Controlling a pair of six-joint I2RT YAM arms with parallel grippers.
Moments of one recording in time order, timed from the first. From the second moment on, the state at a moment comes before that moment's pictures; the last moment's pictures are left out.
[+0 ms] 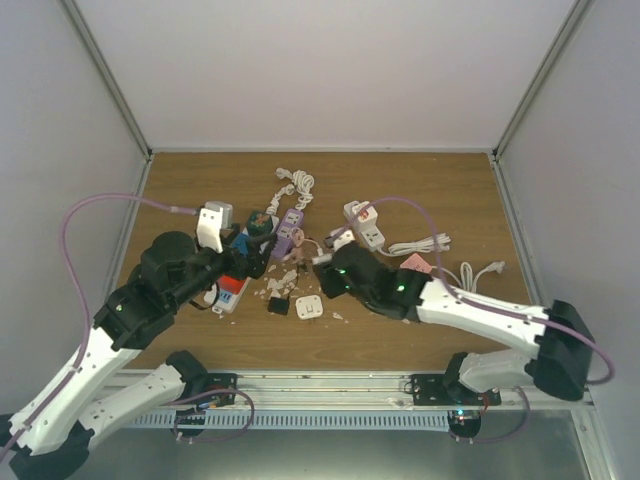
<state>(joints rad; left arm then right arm) -0.68 0.72 1.03 -0.58 -0.08 -0.41 1.07 1.32 0.95 -0.34 0.31 0.52</state>
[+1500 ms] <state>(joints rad) -0.66 0.99 0.83 -0.40 0.20 -0.64 0.96 1.24 0.83 -0.29 0.02 0.31</state>
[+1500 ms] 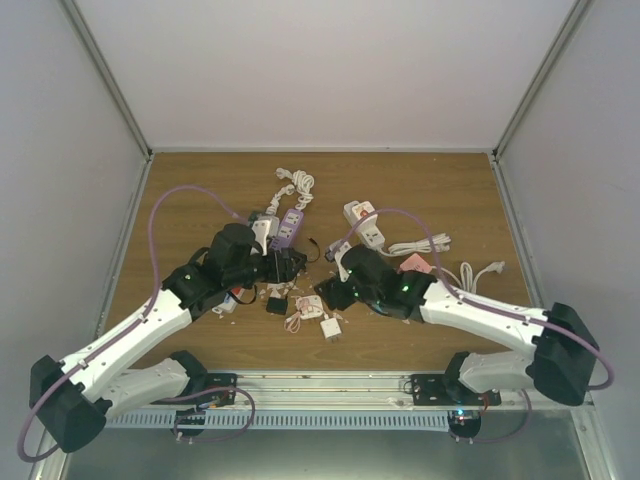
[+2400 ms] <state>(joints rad) -0.63 0.95 0.76 -0.42 0.15 -0.62 1.24 1.58 0.82 -0.50 0.21 0.77</state>
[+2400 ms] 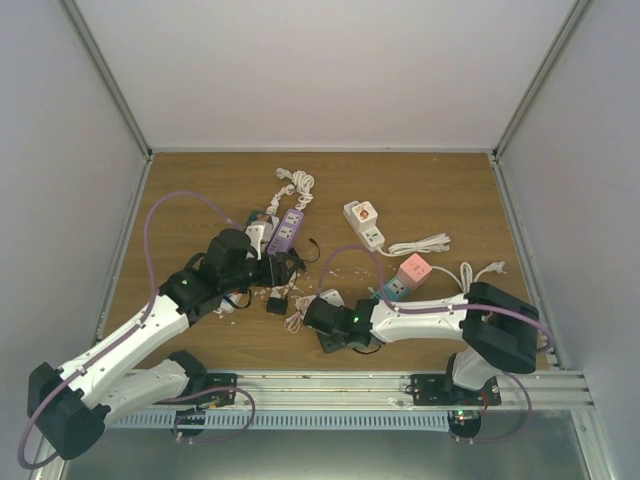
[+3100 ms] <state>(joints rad) -0.62 0.87 0.78 -0.37 0.56 -0.54 1.21 1.11 0.70 -0.30 0.33 0.47</state>
